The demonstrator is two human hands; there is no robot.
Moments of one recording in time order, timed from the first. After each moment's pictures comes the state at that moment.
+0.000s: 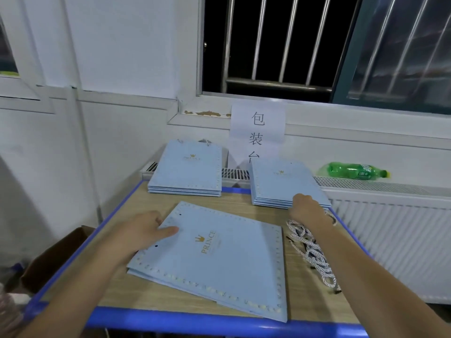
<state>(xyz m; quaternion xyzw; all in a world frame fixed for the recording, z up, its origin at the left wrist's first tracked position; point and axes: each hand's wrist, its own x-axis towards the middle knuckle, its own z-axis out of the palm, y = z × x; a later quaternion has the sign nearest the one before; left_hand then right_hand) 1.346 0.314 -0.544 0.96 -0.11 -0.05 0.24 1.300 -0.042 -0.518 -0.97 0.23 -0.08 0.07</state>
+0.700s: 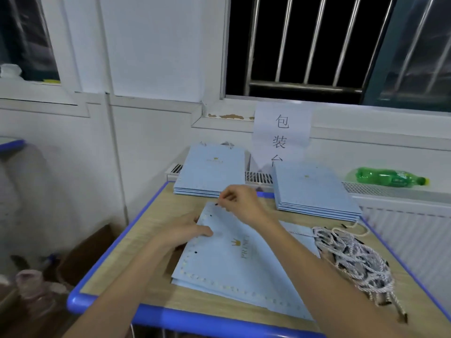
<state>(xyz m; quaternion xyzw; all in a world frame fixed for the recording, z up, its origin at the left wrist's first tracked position) 1.333 0.295 -0.534 0.85 -0.11 -0.19 0.48 1.340 0.122 -0.511 -0.90 -0.08 -0.13 0.41</state>
